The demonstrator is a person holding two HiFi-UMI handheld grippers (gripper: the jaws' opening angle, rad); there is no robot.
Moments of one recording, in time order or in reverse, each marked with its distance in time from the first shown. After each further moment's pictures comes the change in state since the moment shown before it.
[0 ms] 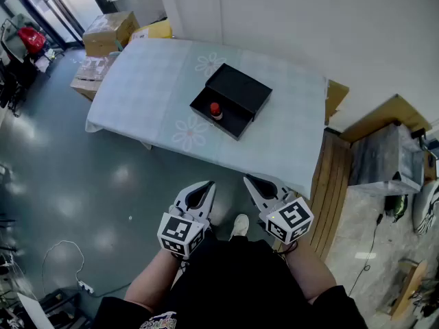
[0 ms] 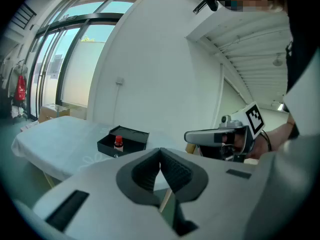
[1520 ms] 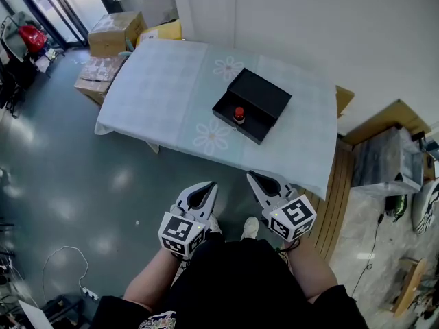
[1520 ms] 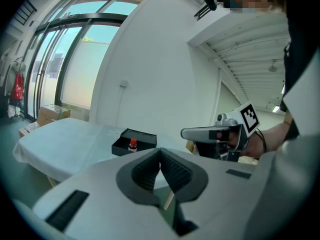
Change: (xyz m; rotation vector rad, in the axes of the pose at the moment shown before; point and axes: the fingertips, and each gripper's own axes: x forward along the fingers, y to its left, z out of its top) left arm -0.052 0.073 0.009 0.004 -0.017 -0.049; right arm 0.071 0.052 0.020 -0.040 -0.011 -0.031
